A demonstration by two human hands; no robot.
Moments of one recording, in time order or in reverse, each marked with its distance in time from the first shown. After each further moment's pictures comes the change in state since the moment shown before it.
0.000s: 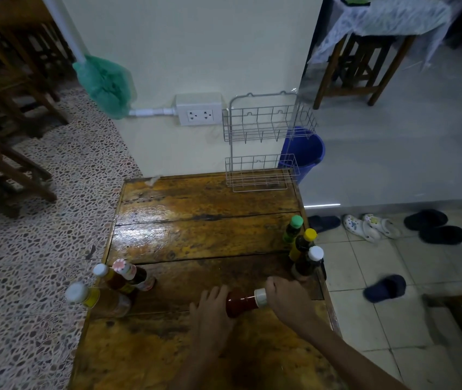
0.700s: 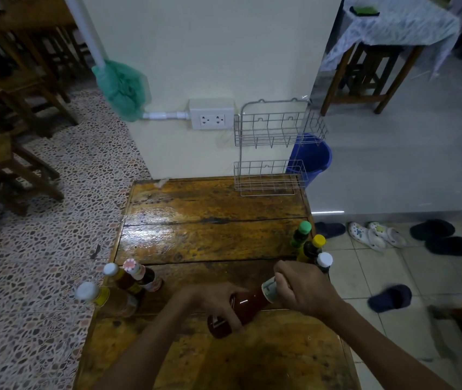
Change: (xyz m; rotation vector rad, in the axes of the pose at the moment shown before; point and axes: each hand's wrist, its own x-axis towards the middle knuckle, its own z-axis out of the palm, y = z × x) left_hand 0.067 -0.013 -0.095 -0.532 -1.024 0.307; right_hand 0.003 0.015 -0.060 0.345 0.440 -0.297
